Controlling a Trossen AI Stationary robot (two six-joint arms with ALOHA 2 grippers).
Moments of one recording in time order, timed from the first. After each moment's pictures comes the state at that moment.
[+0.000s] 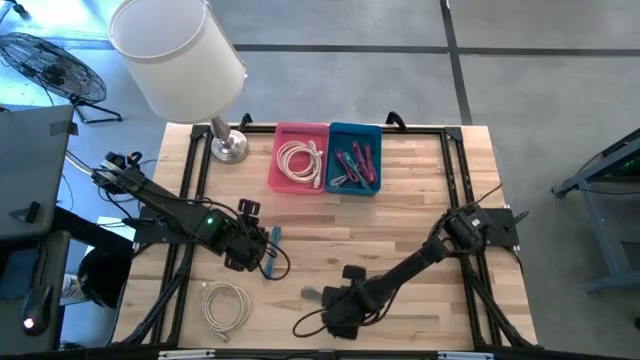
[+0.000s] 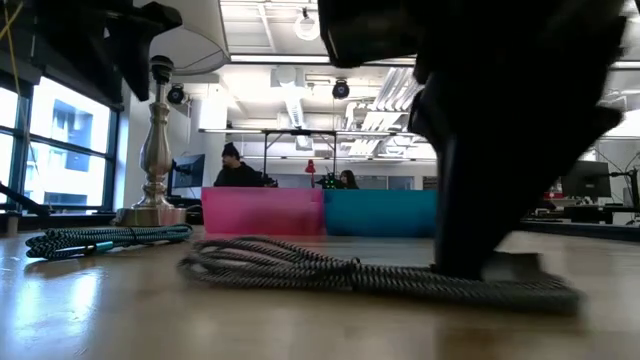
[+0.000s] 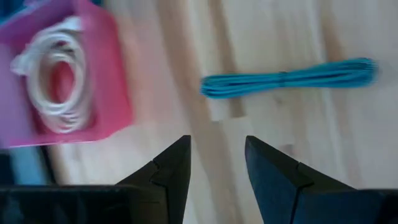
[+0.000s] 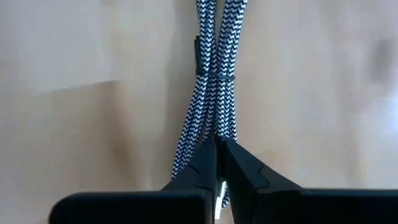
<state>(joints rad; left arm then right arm) -0.48 1.38 1.14 -1.15 -0.45 -0.18 0.56 2.25 1.72 -0.87 0.22 0.74</state>
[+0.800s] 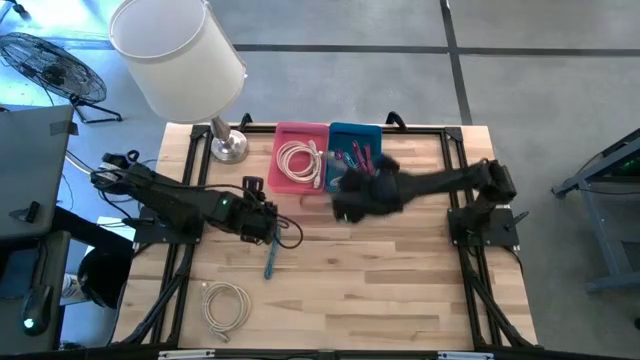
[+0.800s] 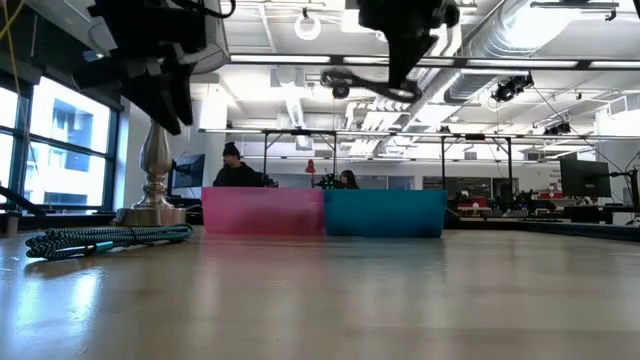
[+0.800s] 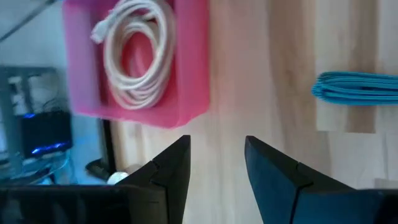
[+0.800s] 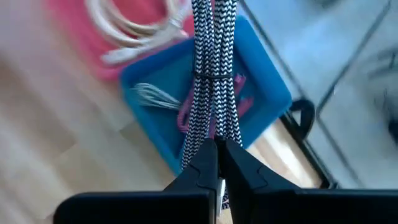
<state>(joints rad) -0.28 1.38 1.05 -1.04 -0.65 -0.07 0.11 1.80 1.72 -1.35 0.74 0.66</state>
